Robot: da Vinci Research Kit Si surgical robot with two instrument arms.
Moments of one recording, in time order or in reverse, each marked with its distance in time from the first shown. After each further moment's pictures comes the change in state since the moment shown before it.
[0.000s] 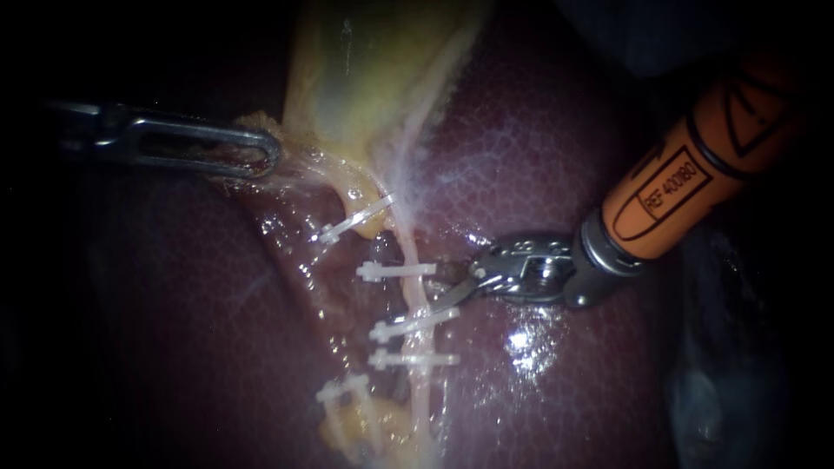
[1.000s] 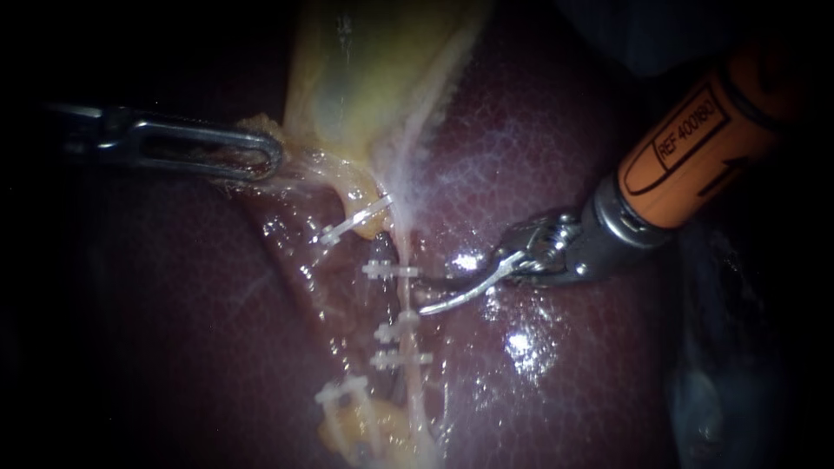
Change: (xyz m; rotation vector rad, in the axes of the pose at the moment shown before) right arm 0.002 0.000 -0.002 0.333 -0.046 0.519; left arm 0.000 0.000 0.000 -0.003 -0.001 0.001
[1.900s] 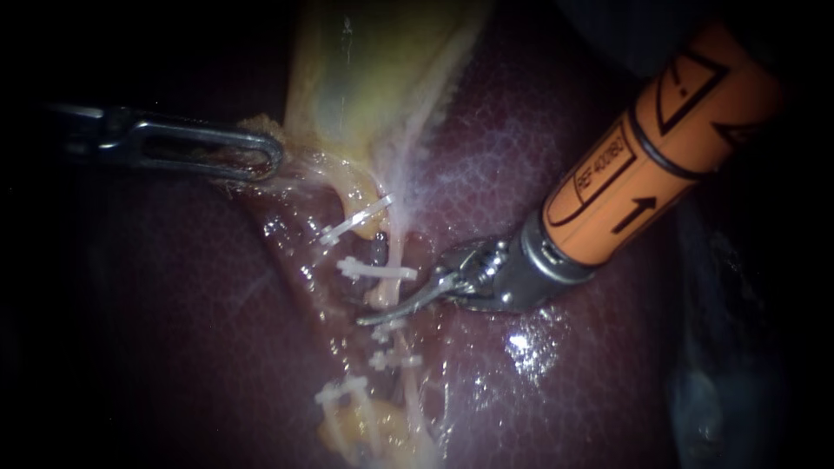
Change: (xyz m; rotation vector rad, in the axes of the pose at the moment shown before) right arm 0.002 0.001 0.007 0.168 0.182 -0.224; left arm 0.000 0.000 0.000 0.000 0.000 0.000
